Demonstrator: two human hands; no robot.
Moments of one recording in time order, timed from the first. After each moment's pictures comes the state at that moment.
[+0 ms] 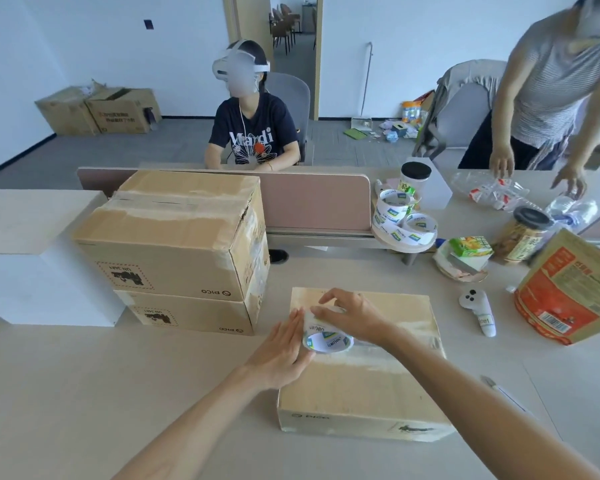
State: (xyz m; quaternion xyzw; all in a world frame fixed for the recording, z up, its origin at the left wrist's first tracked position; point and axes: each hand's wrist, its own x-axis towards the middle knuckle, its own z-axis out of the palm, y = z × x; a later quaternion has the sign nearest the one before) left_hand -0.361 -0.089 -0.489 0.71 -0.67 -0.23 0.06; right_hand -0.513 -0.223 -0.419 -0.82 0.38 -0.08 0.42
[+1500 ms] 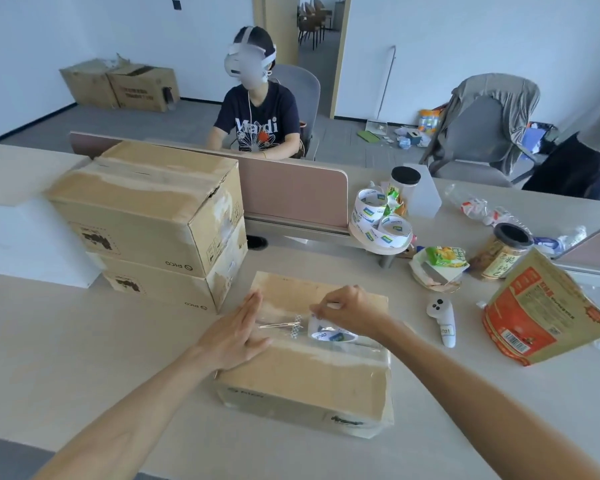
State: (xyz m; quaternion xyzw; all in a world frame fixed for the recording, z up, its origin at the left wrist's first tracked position) left_hand -0.393 -0.087 -0.482 0.77 -0.62 -0.12 0.04; right_hand -0.595 -0.272 -0.412 -0.88 0.31 -0.06 0.36
